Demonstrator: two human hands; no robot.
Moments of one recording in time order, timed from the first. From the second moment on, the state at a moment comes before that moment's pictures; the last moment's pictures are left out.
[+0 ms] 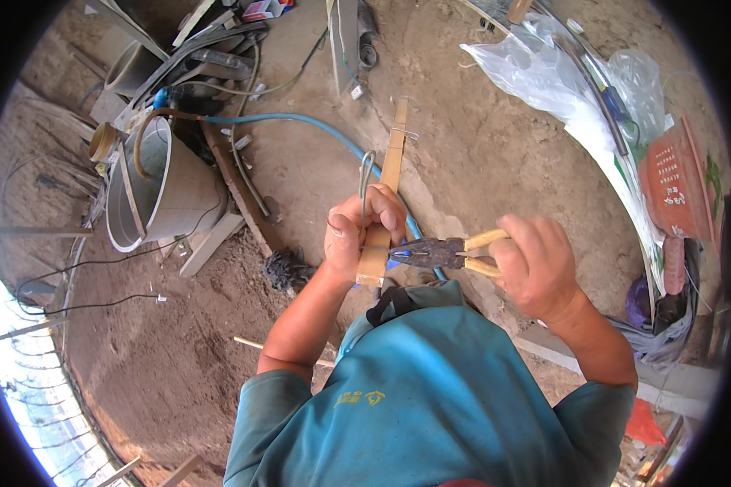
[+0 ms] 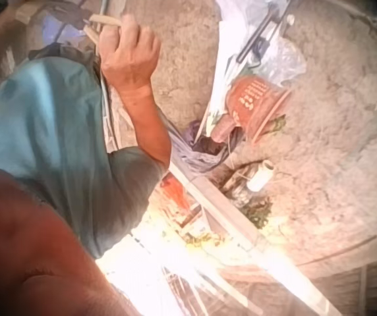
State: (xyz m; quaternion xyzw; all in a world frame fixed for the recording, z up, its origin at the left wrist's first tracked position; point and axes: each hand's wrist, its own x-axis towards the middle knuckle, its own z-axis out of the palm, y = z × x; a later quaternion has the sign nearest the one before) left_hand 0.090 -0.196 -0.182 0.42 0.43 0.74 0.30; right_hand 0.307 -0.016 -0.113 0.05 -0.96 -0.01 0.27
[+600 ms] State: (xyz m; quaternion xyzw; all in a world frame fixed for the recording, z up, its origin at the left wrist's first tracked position) left_hand 0.080 -0.193 -0.199 0.44 0.41 0.74 0.30; right_hand 0.287 -0.003 -0.099 -0.03 -0.98 0.18 0.00
